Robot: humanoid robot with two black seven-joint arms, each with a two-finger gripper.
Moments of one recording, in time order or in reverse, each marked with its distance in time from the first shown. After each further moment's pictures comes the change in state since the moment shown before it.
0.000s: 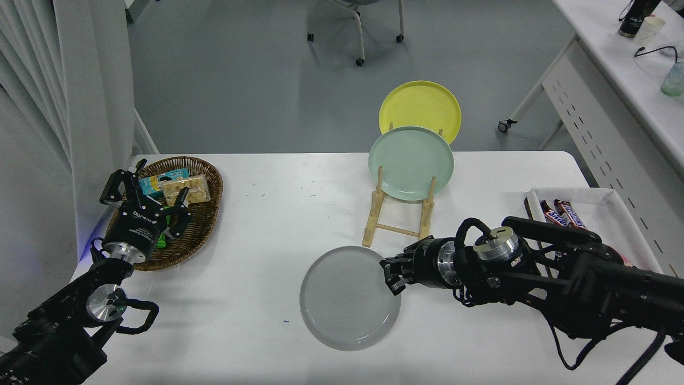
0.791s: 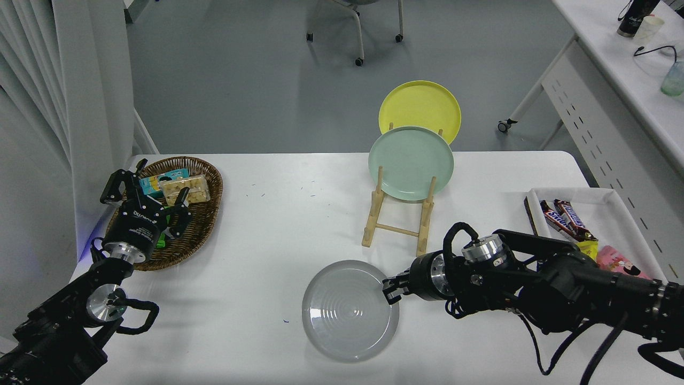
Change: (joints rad) left arm 0.000 0.000 0.000 0.000 0.000 0.000 0.000; right arm -0.037 0.115 -0.019 -0.171 0.143 -0.002 0.008
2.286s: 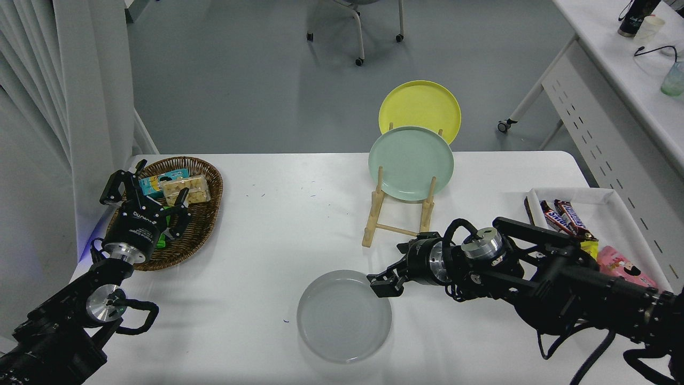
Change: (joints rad) left arm 0.001 0.000 0.000 0.000 0.000 0.000 0.000; right arm -0.032 -0.014 0.163 -0.036 -0.602 0.054 -0.270
